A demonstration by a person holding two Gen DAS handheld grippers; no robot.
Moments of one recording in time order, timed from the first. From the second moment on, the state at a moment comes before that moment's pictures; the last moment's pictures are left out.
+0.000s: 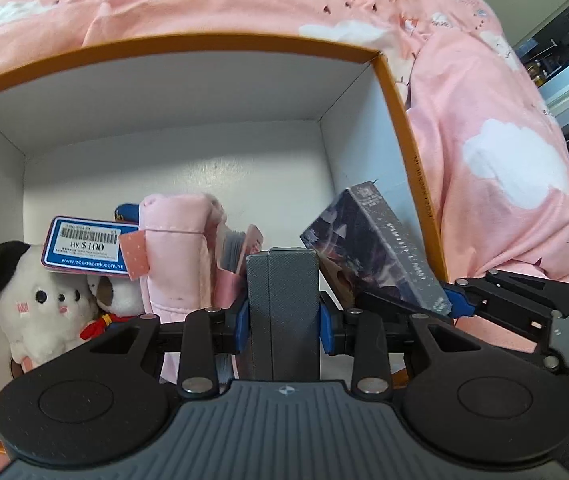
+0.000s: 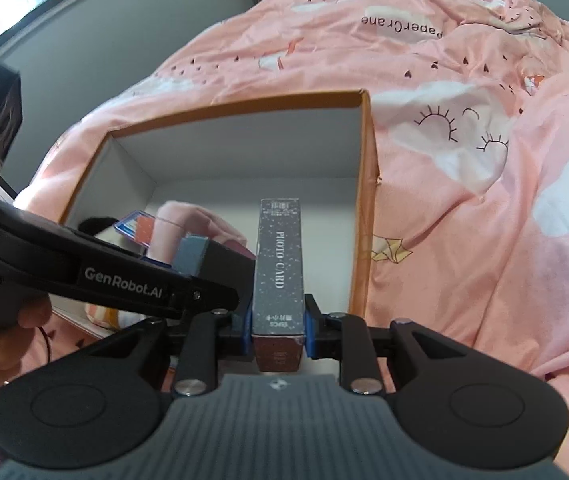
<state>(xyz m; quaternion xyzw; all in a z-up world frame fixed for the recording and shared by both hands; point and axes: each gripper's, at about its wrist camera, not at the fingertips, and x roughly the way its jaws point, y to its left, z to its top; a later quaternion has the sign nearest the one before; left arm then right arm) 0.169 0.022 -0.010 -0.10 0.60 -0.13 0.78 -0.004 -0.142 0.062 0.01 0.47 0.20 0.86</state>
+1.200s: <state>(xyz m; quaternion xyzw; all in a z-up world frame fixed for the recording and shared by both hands) 0.167 0.028 -0.033 -0.15 0.61 -0.14 0.76 0.023 -0.098 0.044 -0.15 0.59 0.27 0.75</state>
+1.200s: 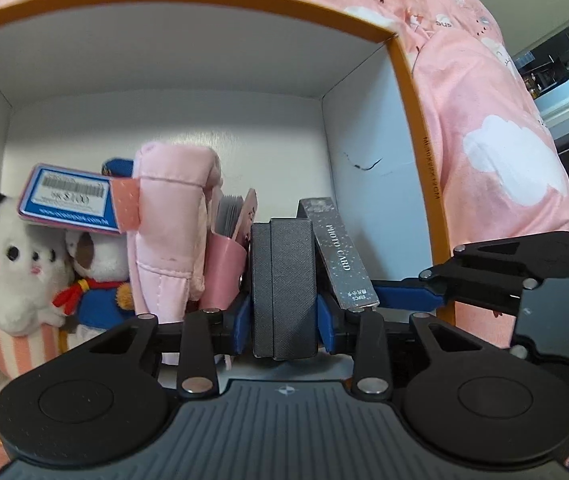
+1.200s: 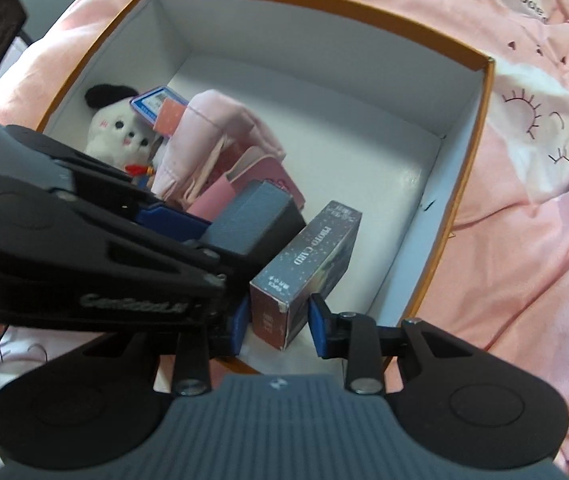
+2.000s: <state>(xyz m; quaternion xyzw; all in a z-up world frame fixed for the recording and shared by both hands) 0.142 0.092 0.011 -0.12 0.56 -0.09 0.82 0.050 -0.066 0.083 -0.41 0.52 0.40 0.63</state>
